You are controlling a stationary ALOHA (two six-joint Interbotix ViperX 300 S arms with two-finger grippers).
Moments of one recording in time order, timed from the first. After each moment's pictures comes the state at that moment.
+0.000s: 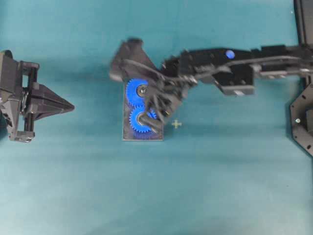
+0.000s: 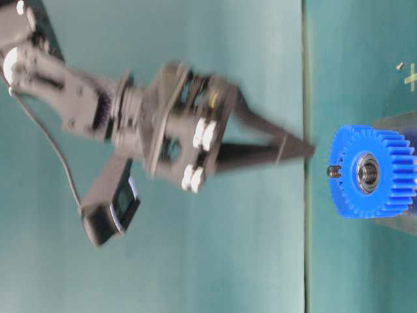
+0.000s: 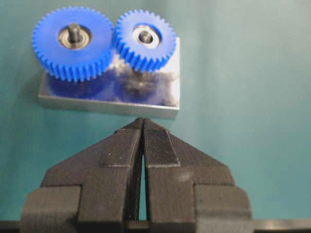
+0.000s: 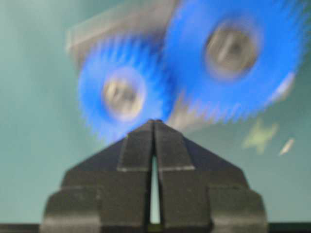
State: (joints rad) left arm -0.01 -0.70 1.15 0.01 -0.02 -0.10; right arm -0.07 0.23 0.08 0.07 0.93 0.32
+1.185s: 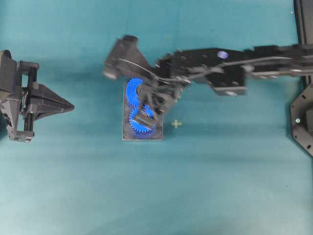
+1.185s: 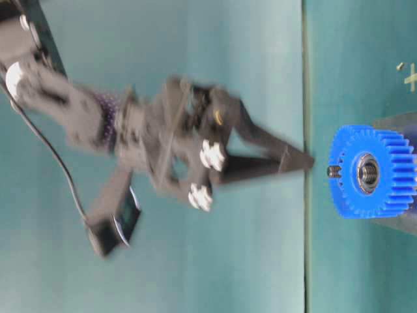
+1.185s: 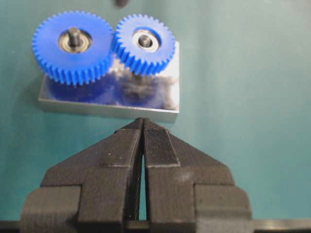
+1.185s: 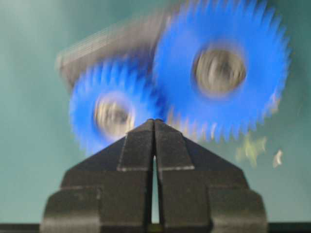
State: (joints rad) left arm -0.01 -0.71 1.16 0.01 -0.03 -0.10; right arm -0.06 0.27 0.05 0.04 0.94 0.35
